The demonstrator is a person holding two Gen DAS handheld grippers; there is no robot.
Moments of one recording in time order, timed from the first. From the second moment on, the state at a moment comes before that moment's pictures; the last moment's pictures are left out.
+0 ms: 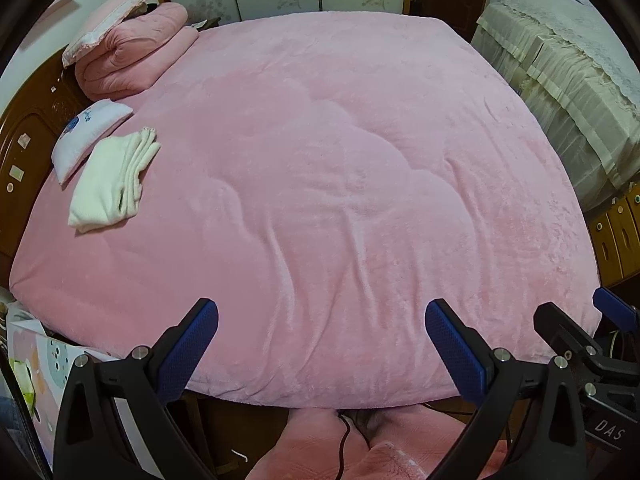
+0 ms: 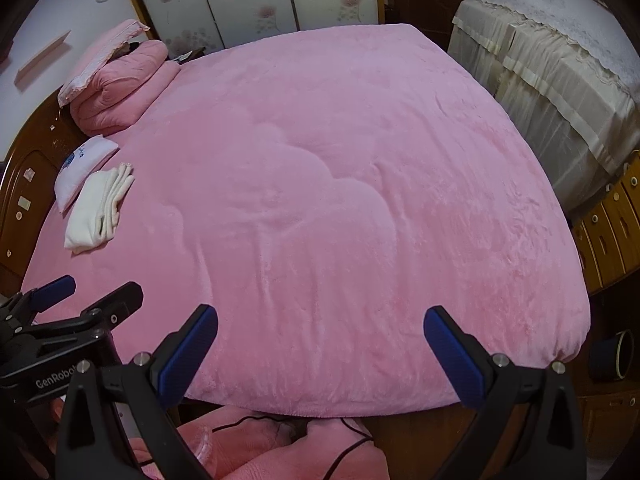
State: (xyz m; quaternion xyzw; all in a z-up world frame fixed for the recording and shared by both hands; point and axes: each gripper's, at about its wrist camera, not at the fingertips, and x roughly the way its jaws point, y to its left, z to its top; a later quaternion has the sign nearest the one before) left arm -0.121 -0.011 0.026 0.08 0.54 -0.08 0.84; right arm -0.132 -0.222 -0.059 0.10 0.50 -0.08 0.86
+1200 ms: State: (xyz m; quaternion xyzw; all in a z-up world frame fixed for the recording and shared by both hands) left arm -0.116 -0.008 0.027 0.08 0.55 -0.08 0.83; right arm -0.117 -0.215 -0.065 0.08 0.52 -0.08 0.85
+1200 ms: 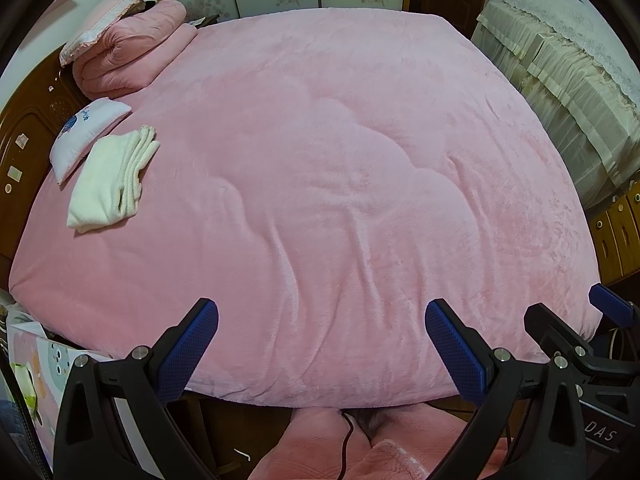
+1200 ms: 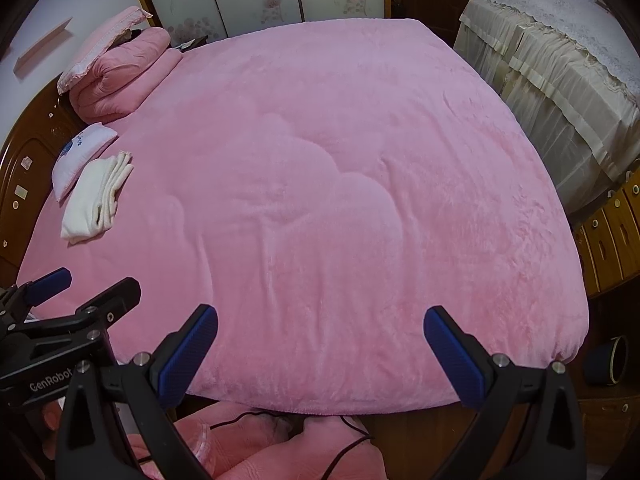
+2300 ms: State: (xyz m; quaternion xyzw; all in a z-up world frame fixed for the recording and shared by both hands) left arm -0.097 -0.012 0.010 0.09 0.57 -0.07 0.81; right arm -0.100 -0.221 -0.075 0.07 0.55 -0.08 0.83
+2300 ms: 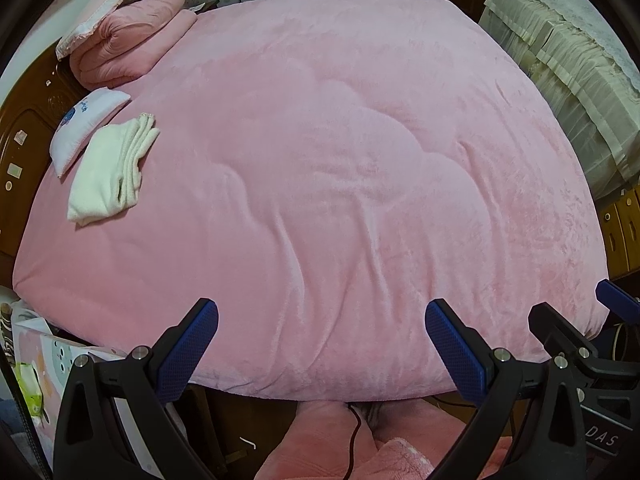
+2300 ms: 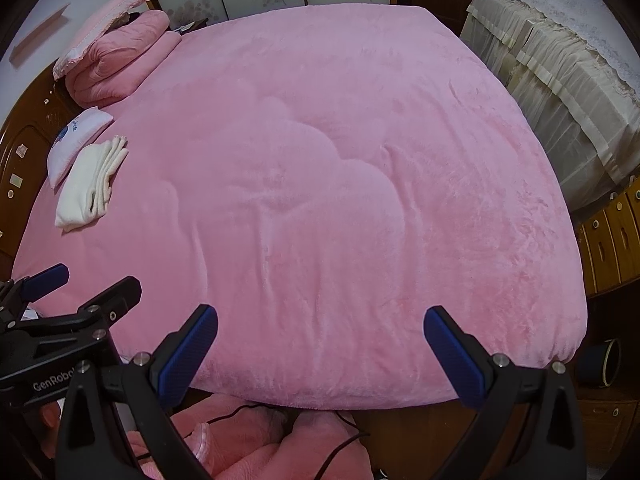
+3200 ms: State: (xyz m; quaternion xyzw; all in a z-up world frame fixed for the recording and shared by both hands) left arm -0.094 -0.013 0.008 0.09 0.58 -0.06 0.81; right arm -0.096 -0.222 -0.078 0.07 0.55 -0.07 0.83
